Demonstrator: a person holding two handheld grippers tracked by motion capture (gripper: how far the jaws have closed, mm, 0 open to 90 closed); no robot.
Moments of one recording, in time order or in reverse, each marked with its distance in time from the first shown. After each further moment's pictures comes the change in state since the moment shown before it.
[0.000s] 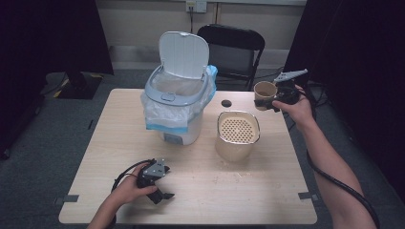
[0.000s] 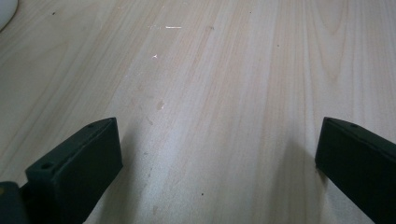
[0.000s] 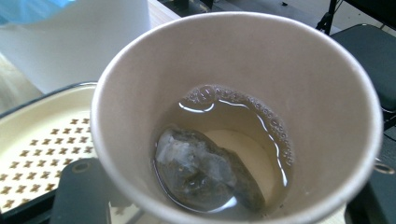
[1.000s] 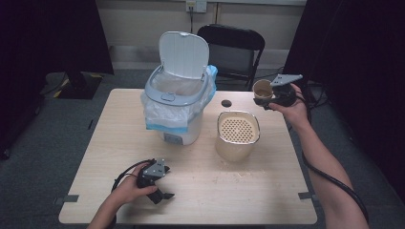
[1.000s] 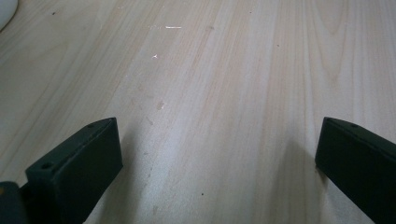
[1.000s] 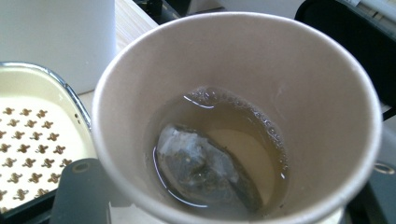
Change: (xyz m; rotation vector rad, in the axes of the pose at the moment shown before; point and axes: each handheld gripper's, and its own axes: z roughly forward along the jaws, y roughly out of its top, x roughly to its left) left arm 0.000 0.000 0.000 0.001 -0.001 0.002; right arm -0.004 -0.009 0.017 -0.051 -0.145 -0.168
